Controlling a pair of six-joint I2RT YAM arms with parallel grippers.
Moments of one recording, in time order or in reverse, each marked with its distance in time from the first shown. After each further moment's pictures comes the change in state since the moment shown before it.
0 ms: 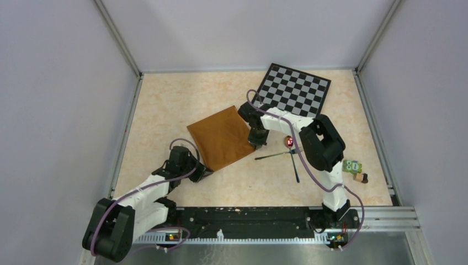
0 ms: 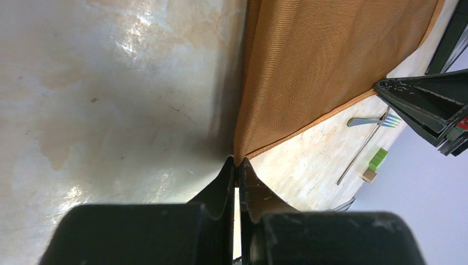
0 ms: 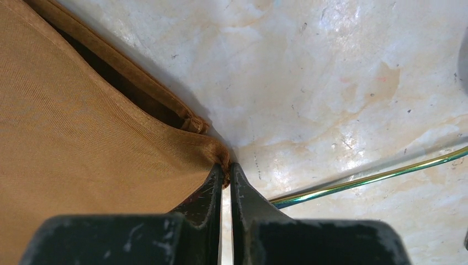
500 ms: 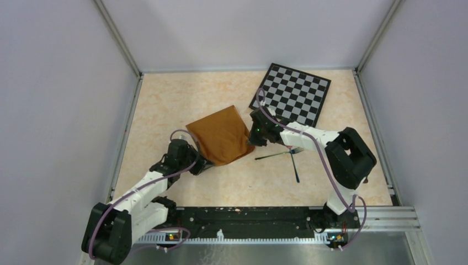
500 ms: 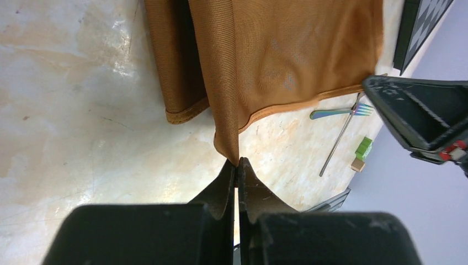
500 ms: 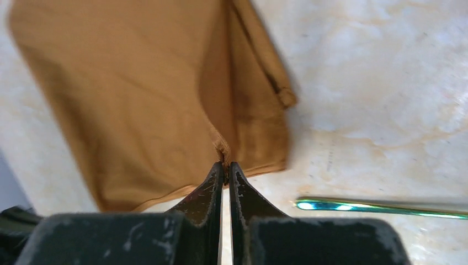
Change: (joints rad) left arm 0.000 -0.032 0.105 -0.066 0.017 0.058; right arm 0.006 -0.314 -0.401 0.537 -0.136 -0.110
